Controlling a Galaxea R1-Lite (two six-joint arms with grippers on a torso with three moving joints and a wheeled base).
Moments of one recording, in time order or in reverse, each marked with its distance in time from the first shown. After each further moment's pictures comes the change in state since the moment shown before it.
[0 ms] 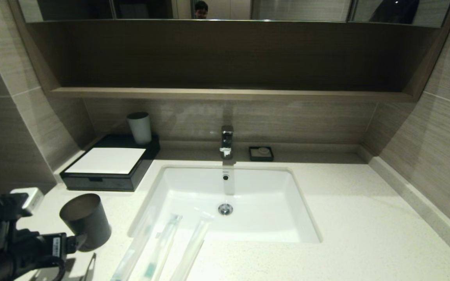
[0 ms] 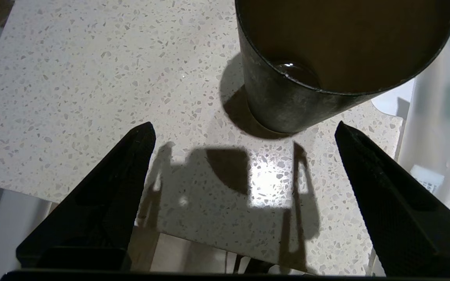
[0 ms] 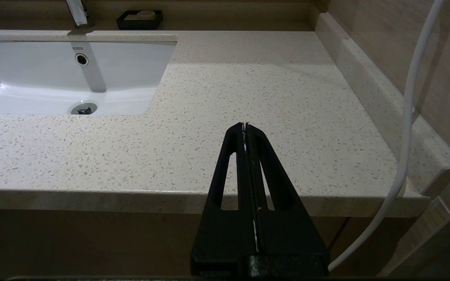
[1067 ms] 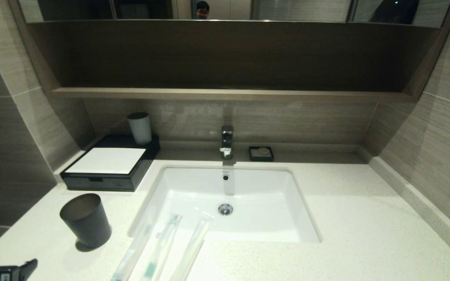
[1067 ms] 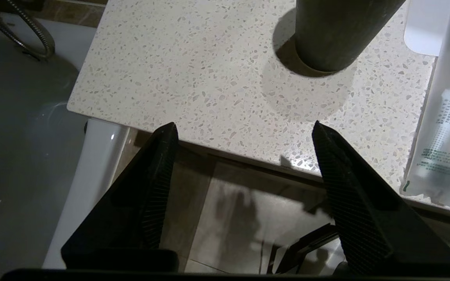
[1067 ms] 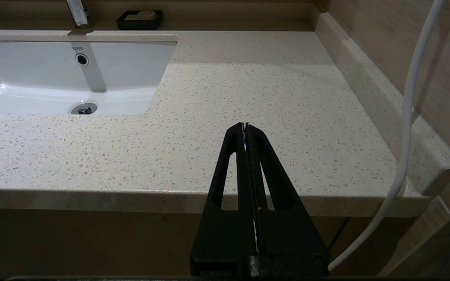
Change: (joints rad) left arm 0.005 -0.394 -0.042 0.415 0.102 0.081; right arm 0.000 0.000 0.000 0.000 0.000 0.000
